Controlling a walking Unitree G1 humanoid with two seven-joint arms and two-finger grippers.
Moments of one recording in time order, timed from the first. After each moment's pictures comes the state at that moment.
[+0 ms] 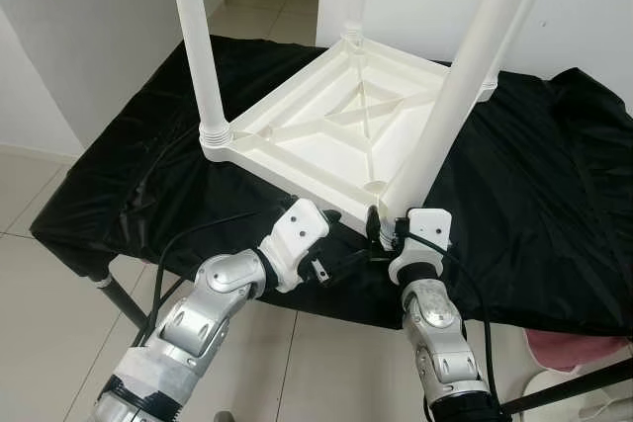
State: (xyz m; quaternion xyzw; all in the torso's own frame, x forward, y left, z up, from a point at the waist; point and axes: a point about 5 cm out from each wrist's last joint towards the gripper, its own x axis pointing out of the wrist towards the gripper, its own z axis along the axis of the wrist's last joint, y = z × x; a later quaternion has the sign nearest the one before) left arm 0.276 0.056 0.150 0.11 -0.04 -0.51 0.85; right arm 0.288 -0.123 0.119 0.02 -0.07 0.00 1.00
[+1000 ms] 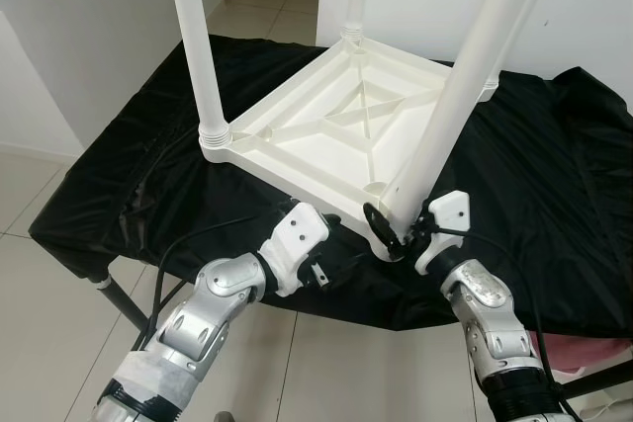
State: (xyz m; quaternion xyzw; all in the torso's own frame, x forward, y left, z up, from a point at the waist) left arm 0.274 0.059 0.145 0.11 -0.03 -0.51 0.85; right arm 0.302 -0.154 0.128 -0.04 -0.07 0.26 0.96
